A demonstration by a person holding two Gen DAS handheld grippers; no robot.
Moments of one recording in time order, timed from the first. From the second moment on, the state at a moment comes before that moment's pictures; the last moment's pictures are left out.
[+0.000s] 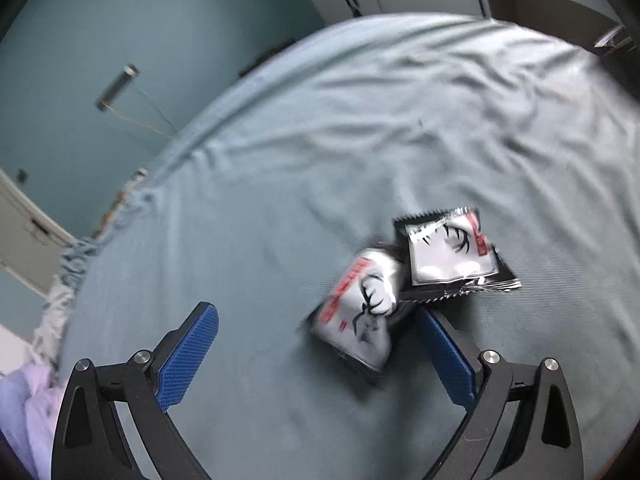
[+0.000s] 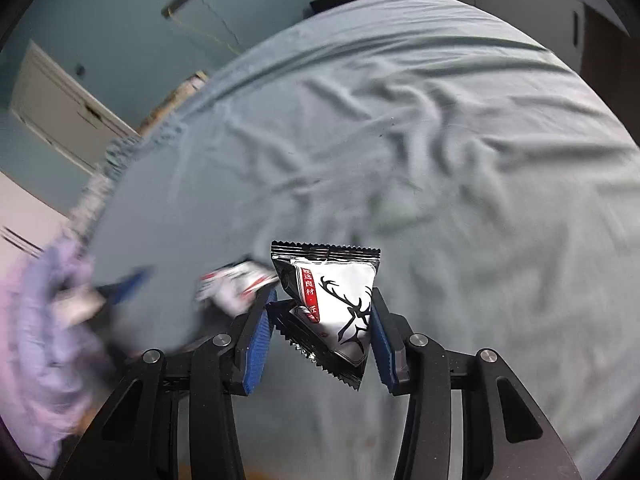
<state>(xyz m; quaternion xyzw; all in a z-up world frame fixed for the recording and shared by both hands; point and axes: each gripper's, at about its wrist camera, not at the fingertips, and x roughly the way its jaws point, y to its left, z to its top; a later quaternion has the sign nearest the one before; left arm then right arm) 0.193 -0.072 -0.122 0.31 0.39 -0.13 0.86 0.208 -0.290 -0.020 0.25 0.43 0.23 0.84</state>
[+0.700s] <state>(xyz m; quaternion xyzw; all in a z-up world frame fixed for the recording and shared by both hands) 0.114 -0.053 -0.055 0.17 0.44 -0.20 0.86 0.061 -0.354 -0.033 0.25 0.40 0.18 0.86</state>
